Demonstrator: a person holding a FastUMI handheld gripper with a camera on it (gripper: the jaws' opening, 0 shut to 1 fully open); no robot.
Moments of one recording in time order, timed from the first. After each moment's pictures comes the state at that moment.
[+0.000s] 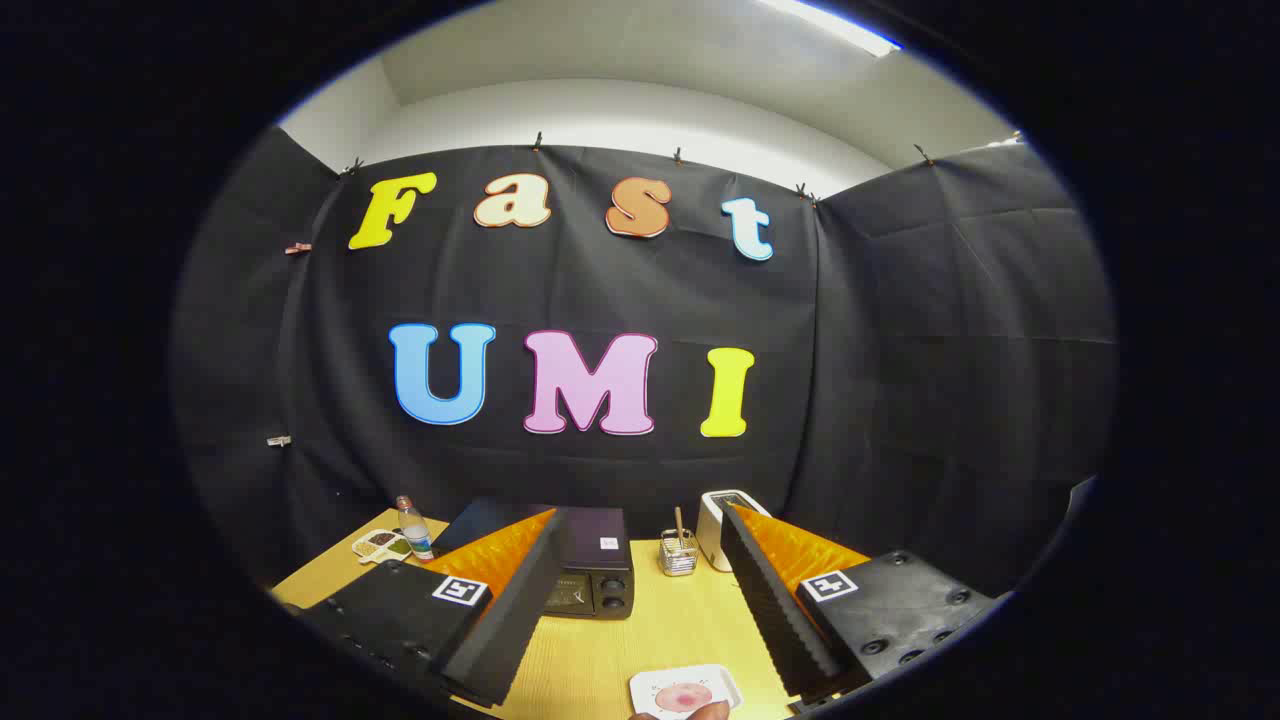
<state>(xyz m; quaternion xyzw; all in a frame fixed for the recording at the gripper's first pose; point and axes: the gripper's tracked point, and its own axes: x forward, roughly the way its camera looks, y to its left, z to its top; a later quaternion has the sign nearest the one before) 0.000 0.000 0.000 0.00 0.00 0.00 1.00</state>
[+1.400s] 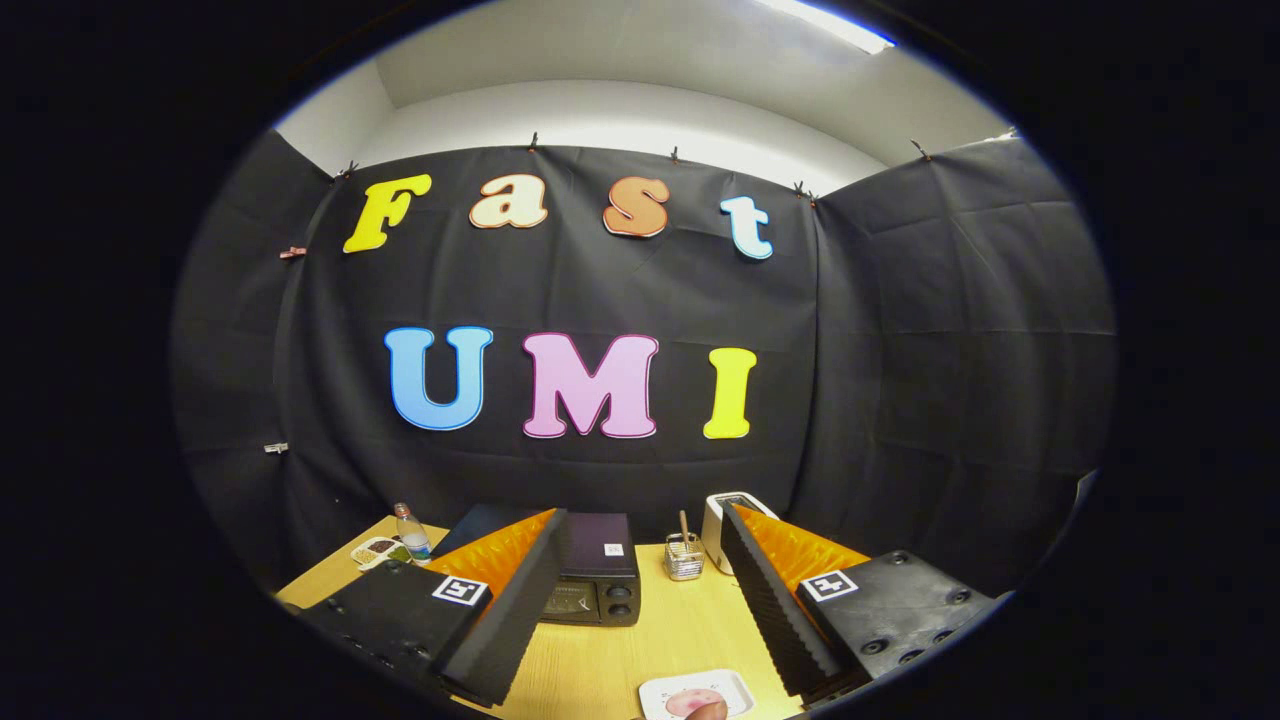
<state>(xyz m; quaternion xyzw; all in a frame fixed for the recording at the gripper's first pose) 0.023 0.015 -0.006 0.01 -0.01 0.00 1.00</state>
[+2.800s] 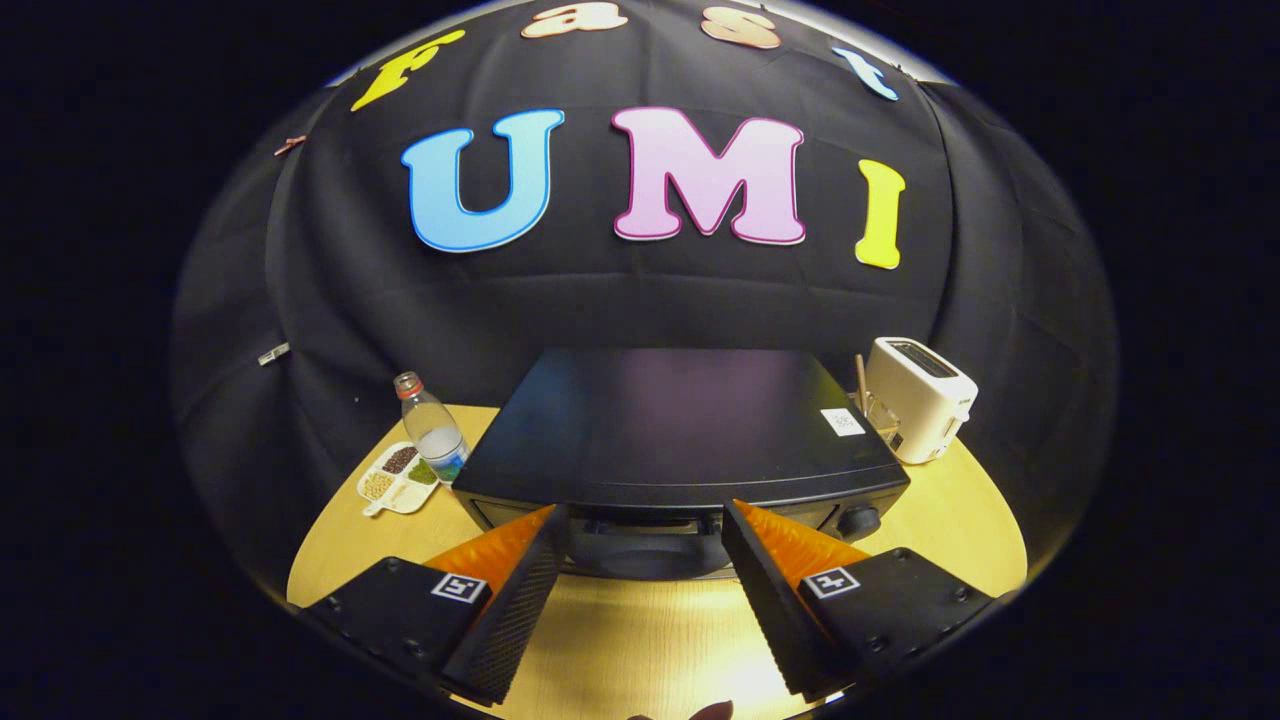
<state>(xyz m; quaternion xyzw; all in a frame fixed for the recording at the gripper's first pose) 0.203 0.210 -0.258 0.01 0.24 0.06 0.97</state>
